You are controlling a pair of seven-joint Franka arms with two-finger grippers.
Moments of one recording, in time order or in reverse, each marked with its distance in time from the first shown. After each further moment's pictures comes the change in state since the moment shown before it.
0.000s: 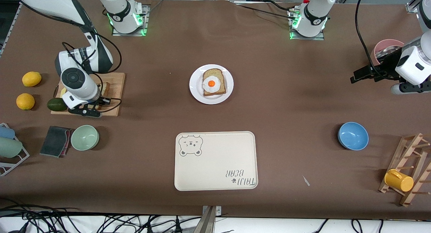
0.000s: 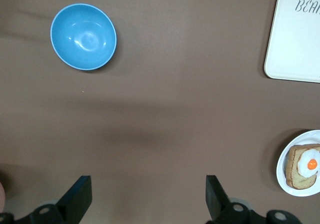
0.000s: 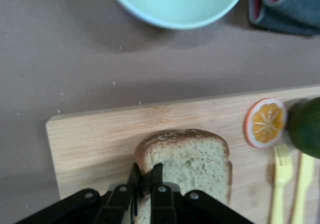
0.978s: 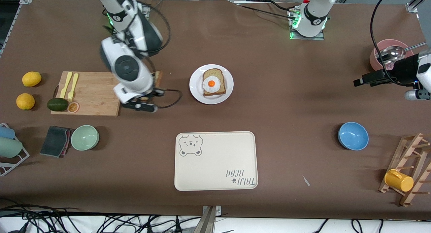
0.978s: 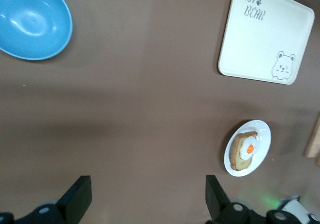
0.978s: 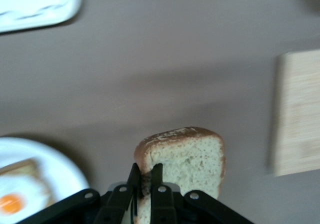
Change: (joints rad) left arm 0.149 0.076 0.001 -0.014 -0.287 -0.036 0.163; right arm 0.320 0.043 0.219 0.428 0.376 -0.437 0.263
